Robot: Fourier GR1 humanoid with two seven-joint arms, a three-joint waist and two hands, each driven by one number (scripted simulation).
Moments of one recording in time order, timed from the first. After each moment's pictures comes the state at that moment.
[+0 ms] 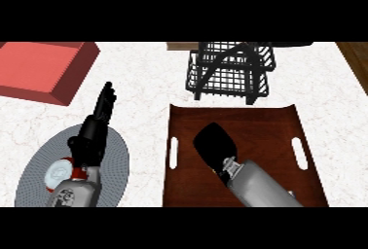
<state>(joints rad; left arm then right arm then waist) -0.15 0.04 -0.09 -1.55 -0.15 0.19 0.04 -0.48 -0.12 0.67 -1.32 1.33 0.57 0.16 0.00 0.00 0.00</state>
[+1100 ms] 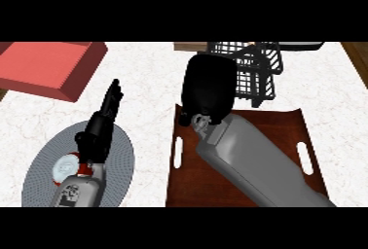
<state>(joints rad) -0.18 0.03 -0.10 -1.54 -0.15 0.18 0.06 -0.90 -0.02 0.48 -1.43 1.07 0.42 1.15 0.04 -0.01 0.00</state>
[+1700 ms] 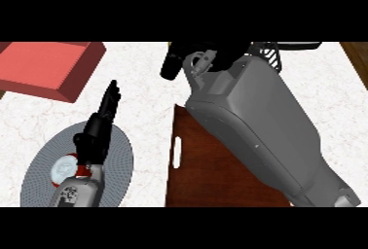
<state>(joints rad) -0.17 0.04 -0.10 -1.54 -0.16 0.18 0.06 -1.21 -0.02 0.25 -1.37 0.98 0.45 1.19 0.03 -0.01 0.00</state>
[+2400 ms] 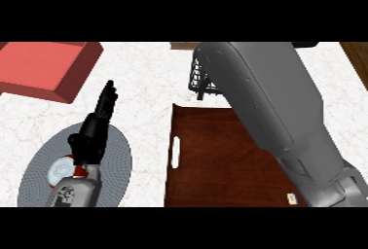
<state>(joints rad) -0.16 0.05 -0.08 -1.53 -0.14 0.16 0.04 -1.34 -0.04 0.09 -1.07 1.11 0.36 1.09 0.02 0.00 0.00</state>
